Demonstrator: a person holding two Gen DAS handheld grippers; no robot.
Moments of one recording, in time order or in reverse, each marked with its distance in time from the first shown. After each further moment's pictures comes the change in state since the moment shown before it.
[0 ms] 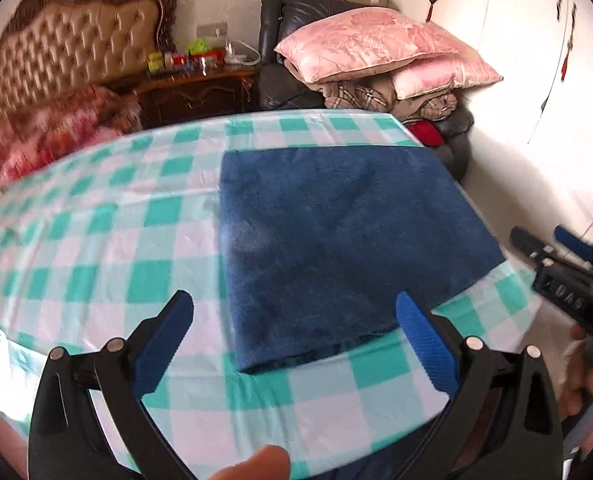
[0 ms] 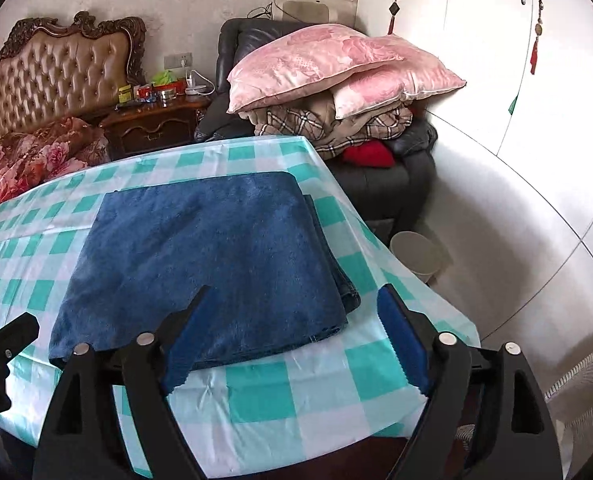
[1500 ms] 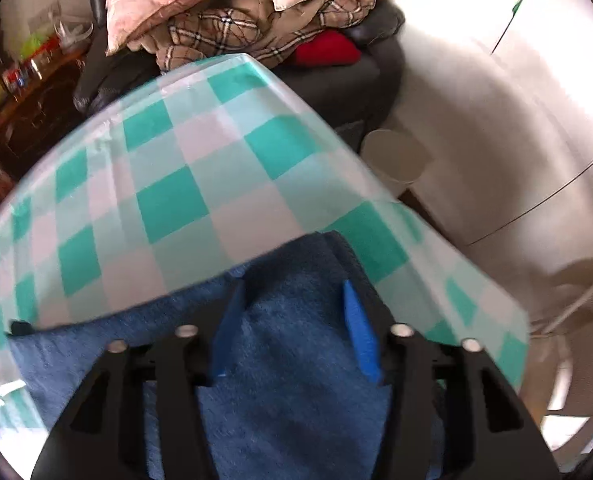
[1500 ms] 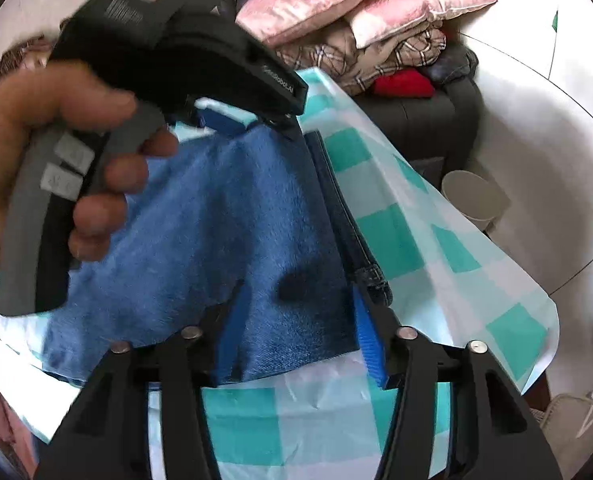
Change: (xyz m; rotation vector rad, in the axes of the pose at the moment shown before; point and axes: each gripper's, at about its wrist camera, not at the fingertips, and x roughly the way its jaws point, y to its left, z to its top) left arm 0.242 -0.198 0.166 0.352 0.358 -0.167; right arm 0.109 -0.040 -0.001 0.104 0.205 0.196
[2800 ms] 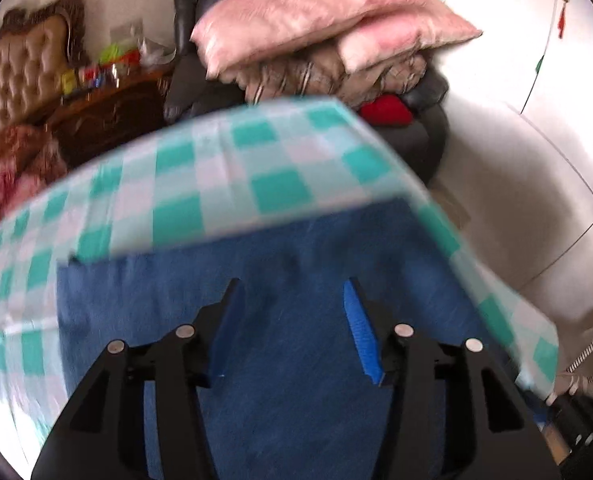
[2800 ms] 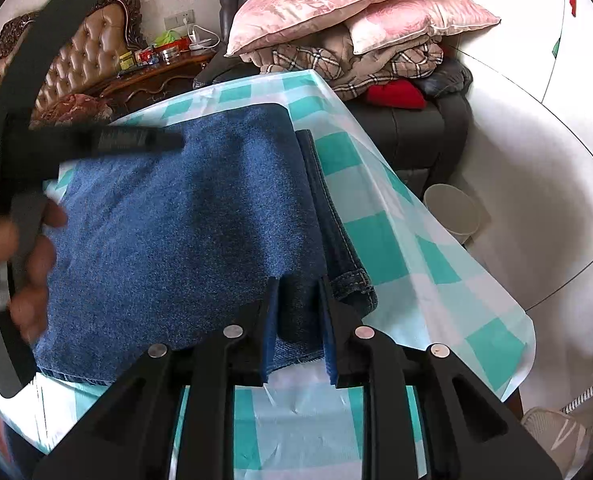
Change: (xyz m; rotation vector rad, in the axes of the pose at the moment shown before) left arm -0.036 0.058 -0.094 -0.181 -0.230 0.095; right arm 0.000 0.008 -0.003 -0.069 -0.015 -0.082
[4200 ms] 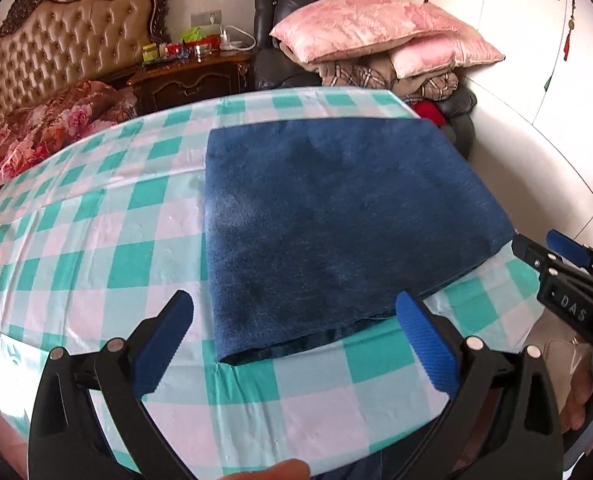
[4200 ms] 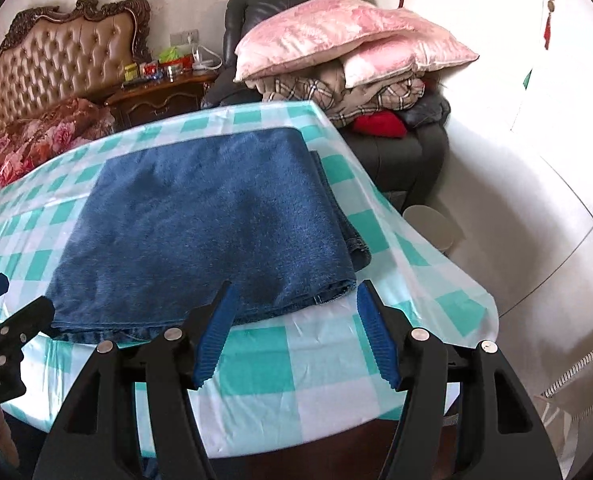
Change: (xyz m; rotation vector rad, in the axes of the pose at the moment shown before) left arm -0.157 0.045 -0.162 -0.127 -0.087 0.126; right arm -0.081 0.032 -0.039 -0.035 -0.109 -0.084
